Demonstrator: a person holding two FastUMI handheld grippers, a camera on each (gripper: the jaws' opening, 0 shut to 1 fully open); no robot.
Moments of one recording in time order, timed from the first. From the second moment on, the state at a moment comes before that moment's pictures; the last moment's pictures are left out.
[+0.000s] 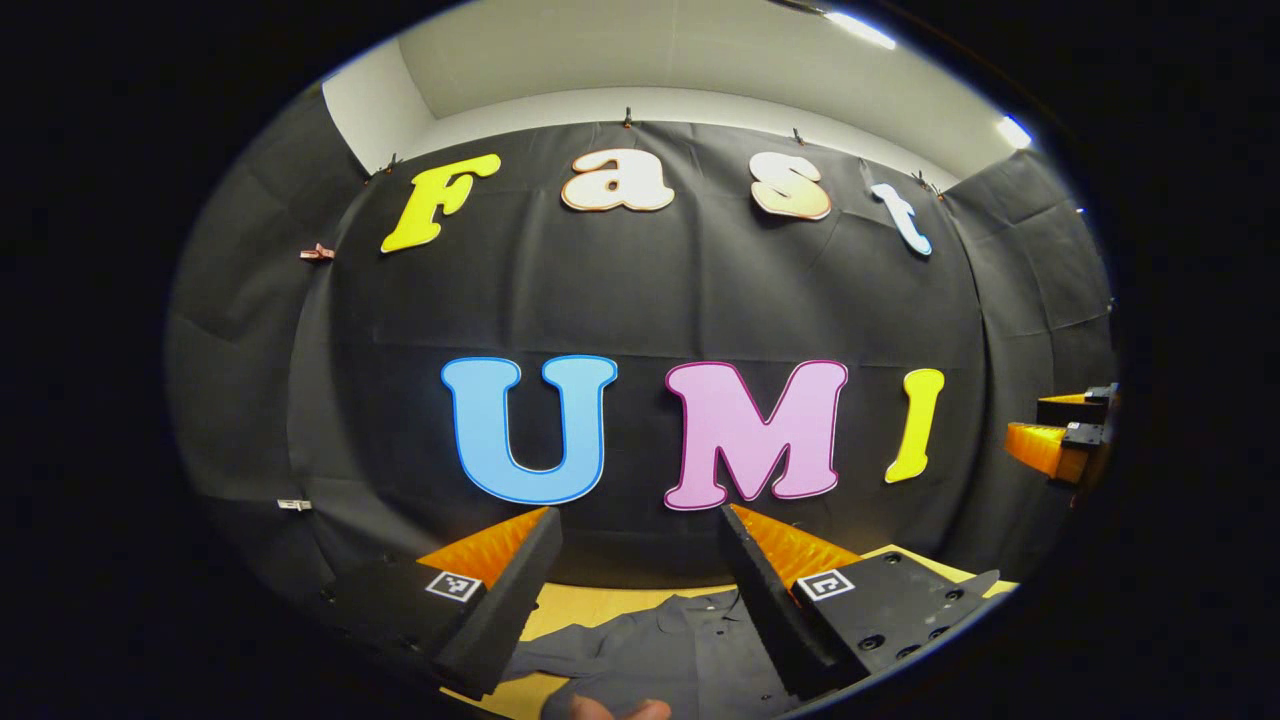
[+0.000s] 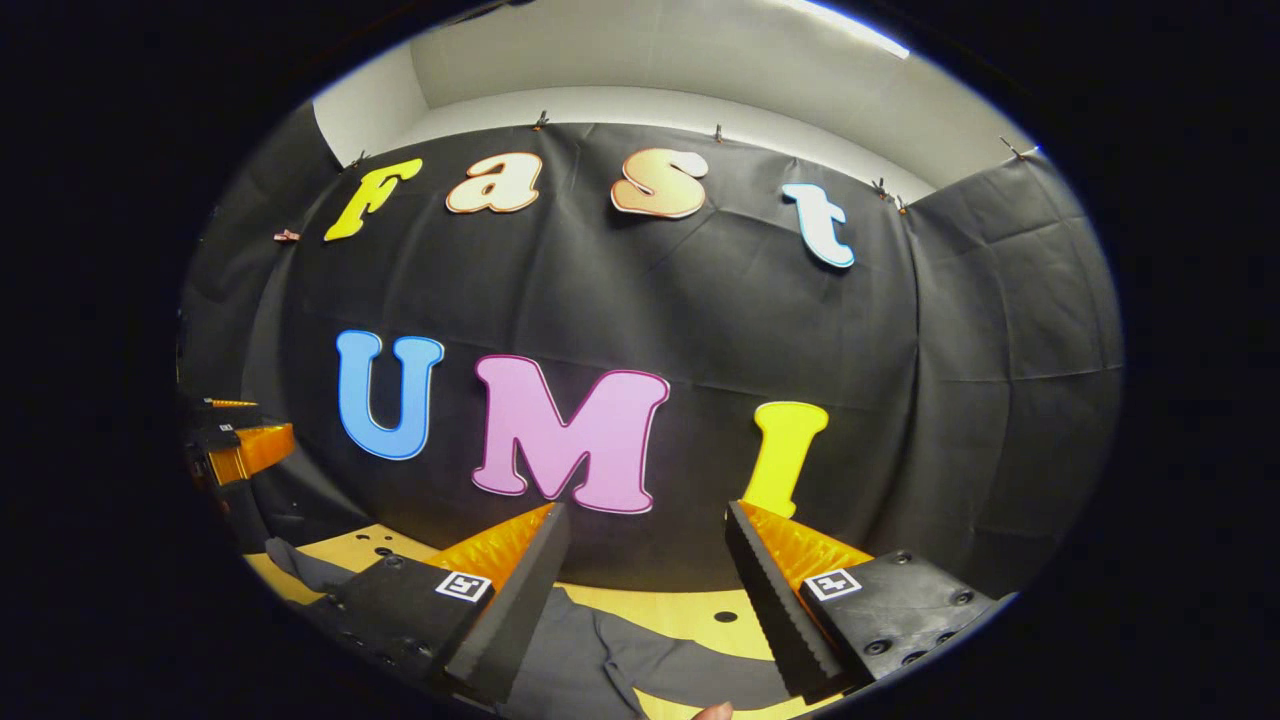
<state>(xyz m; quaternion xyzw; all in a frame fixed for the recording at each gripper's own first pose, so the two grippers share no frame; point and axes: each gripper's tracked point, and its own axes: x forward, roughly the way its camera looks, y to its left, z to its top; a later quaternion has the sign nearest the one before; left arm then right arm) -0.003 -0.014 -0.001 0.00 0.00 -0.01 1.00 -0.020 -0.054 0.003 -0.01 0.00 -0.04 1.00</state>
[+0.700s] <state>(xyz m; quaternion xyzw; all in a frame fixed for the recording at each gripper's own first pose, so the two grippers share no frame) -0.018 -0.060 -0.015 0.03 0.03 0.02 1.00 -0.024 -0.208 -0.131 0.01 0.11 -0.11 0.99</state>
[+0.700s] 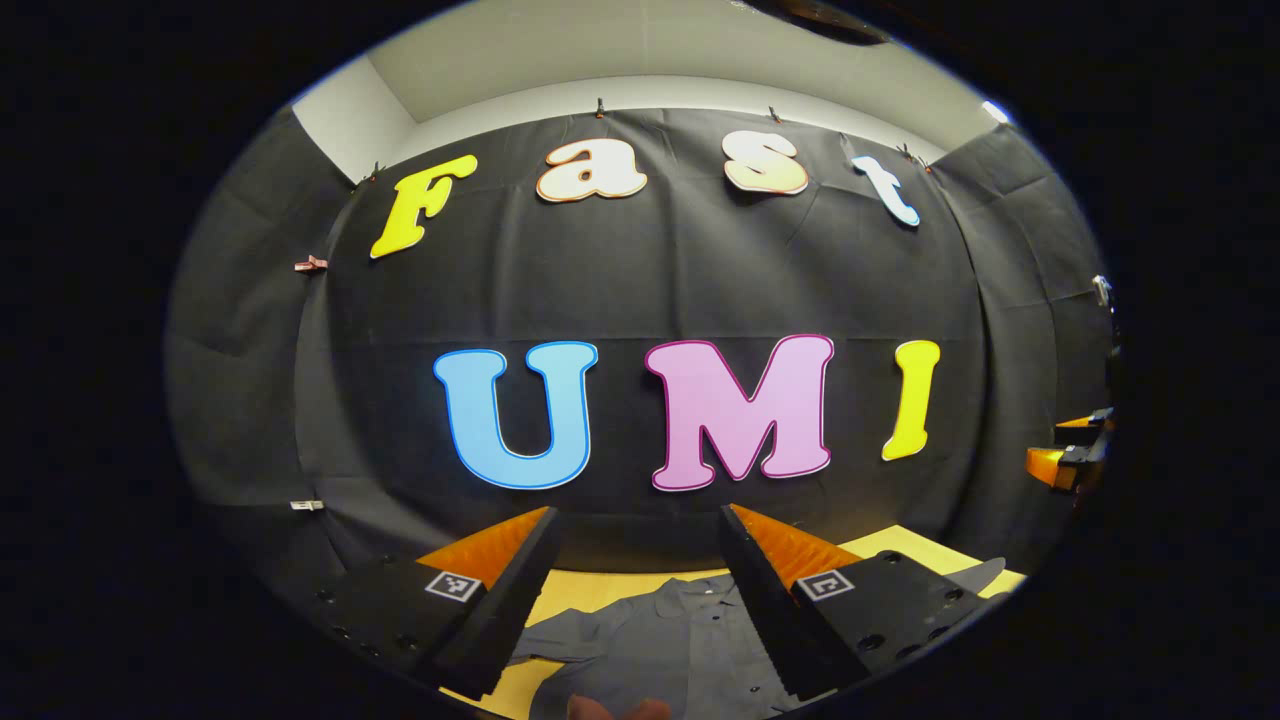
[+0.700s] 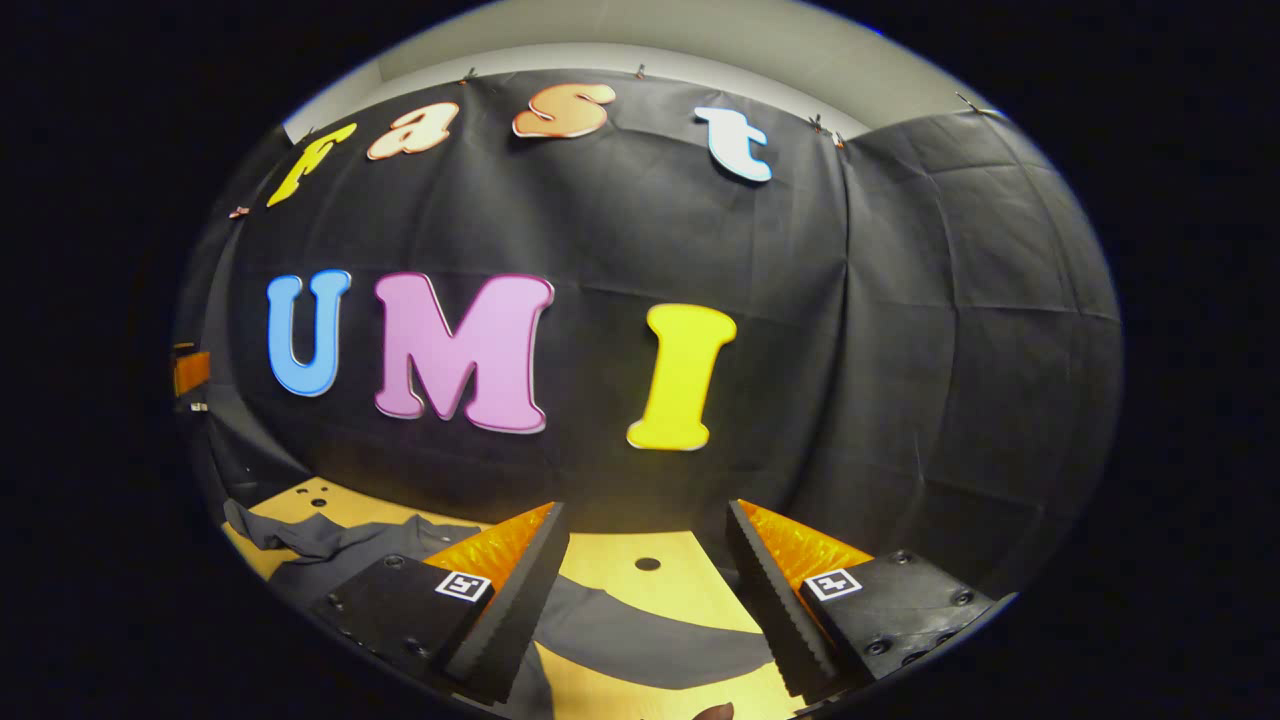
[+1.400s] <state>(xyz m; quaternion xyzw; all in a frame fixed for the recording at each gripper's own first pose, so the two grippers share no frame) -0.036 -0.134 -0.036 0.05 0.08 0.10 0.99 -0.028 -0.330 -0.386 0.05 0.30 -0.12 0.94</state>
